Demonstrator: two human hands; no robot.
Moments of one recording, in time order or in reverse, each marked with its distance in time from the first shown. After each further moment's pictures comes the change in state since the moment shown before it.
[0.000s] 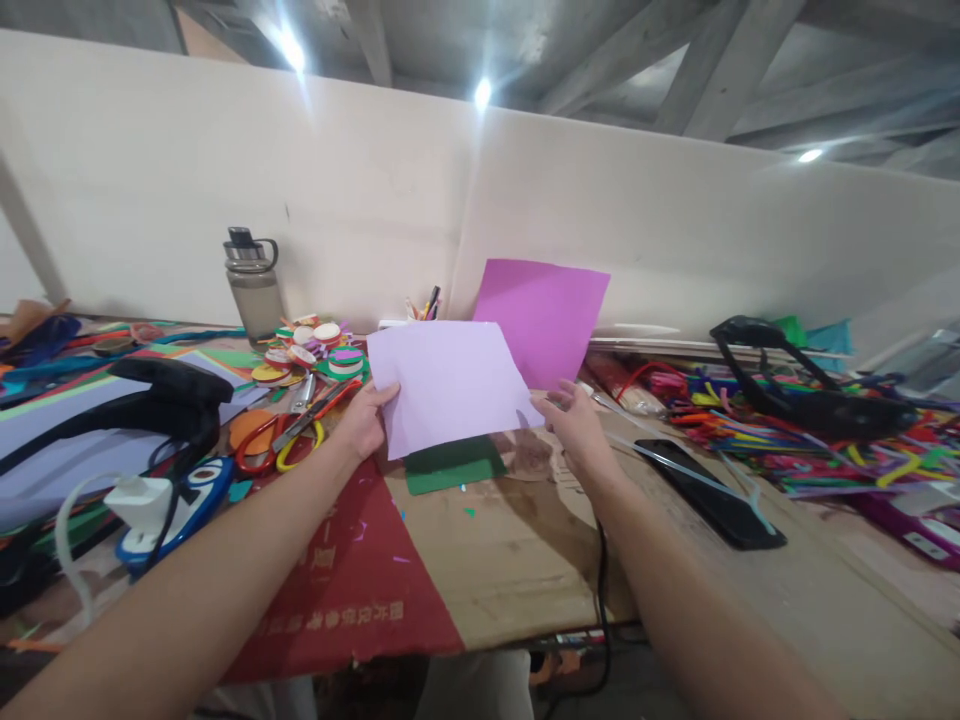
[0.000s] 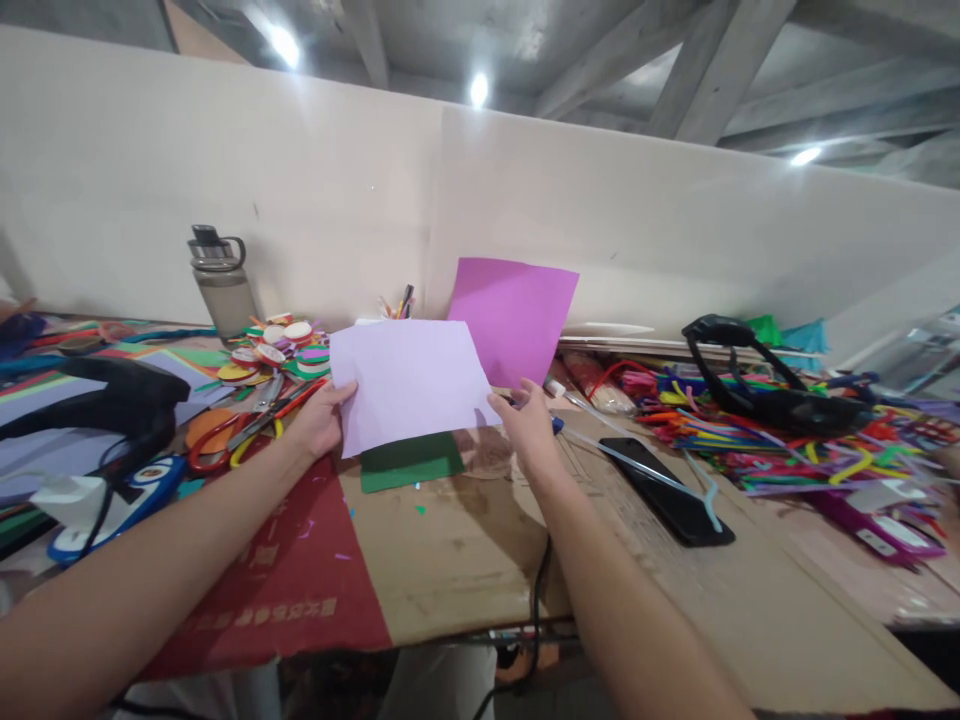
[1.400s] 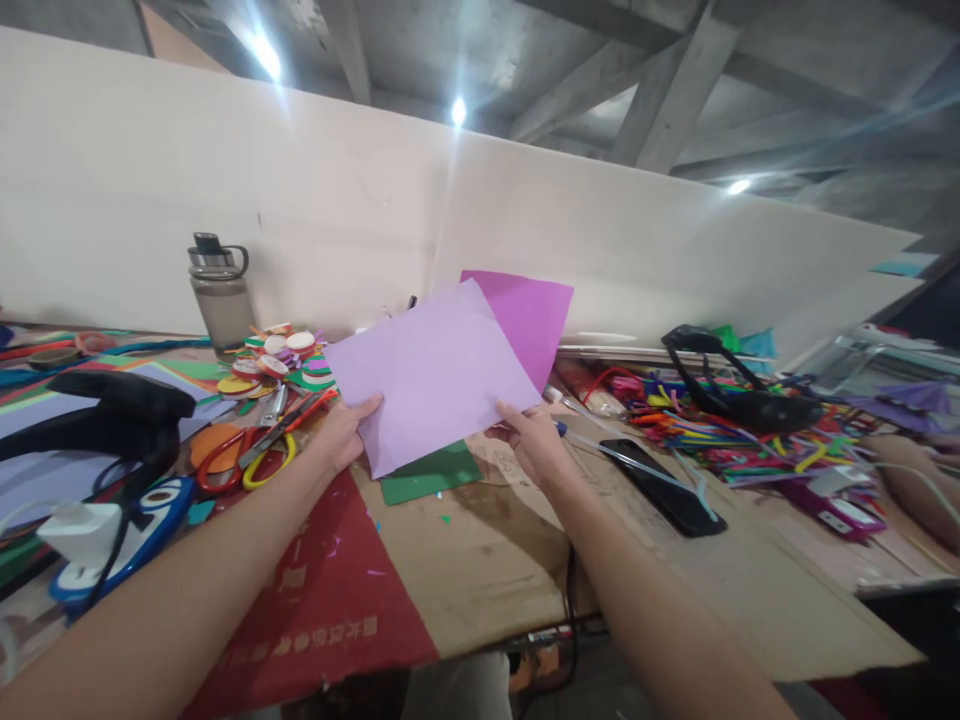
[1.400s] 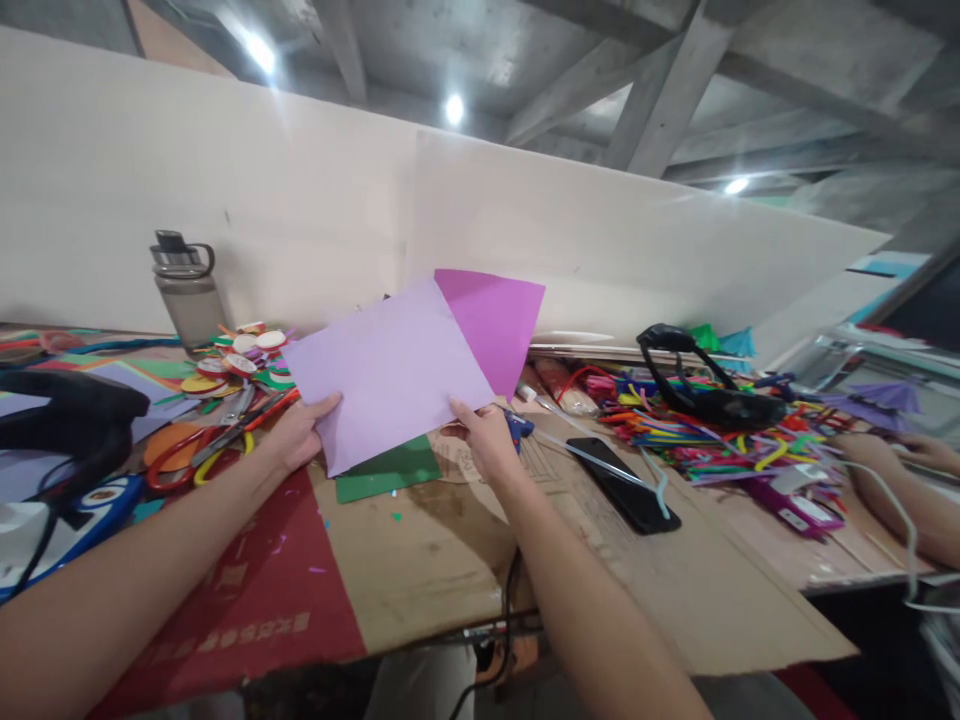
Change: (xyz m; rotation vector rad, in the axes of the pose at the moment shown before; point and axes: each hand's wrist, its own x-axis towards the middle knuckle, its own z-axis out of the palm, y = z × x) left_hand -0.003 -0.001 0.007 -0.083 0.045 0.010; right_hand -0.022 -0.013 0.015 0.579 -0.332 0.020
